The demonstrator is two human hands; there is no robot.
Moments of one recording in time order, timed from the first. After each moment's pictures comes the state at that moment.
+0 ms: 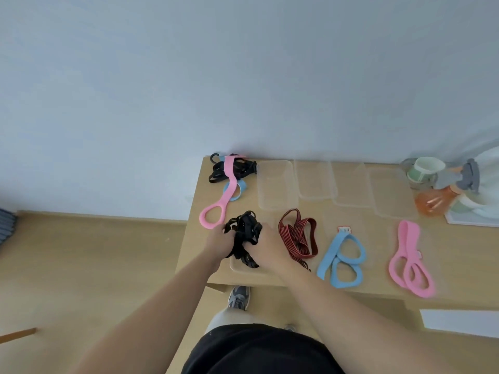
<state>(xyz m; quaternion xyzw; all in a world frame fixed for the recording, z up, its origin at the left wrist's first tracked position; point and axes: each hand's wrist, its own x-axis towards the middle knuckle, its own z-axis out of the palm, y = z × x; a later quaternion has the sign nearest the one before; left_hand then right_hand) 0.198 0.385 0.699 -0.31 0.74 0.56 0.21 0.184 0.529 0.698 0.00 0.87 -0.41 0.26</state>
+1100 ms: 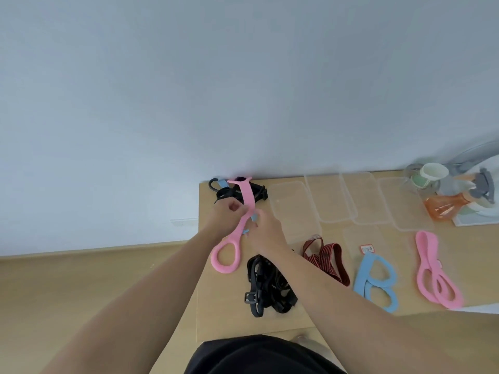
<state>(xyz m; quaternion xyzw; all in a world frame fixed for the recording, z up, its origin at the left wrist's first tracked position) 0.028 0.313 0.697 -0.11 0.84 0.50 0.18 0.073 0.441 0.711 0.13 0.85 -0.49 0.18</state>
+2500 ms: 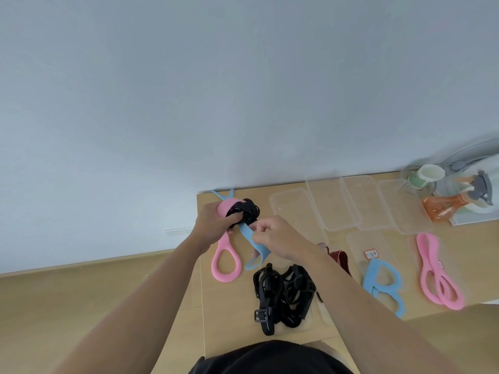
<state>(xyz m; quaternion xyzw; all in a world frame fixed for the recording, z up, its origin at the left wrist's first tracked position) 0.004 0.274 0.696 -0.11 0.75 0.61 0.21 0.052 0.458 0.754 0.05 0.79 -0.53 0.30</state>
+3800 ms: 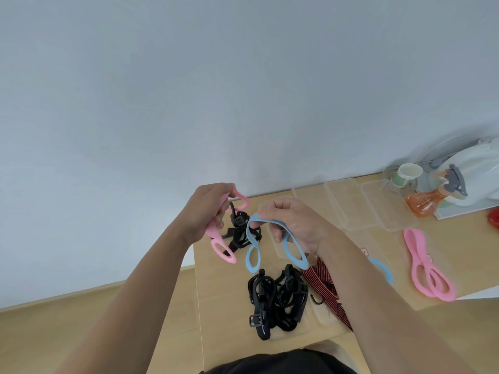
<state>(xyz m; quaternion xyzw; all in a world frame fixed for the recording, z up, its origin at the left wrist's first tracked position) 0.001 0.294 0.819 -0.04 0.71 0.66 0.24 0.057 0.500 0.826 0.09 0.65 -0.70 0.26</state>
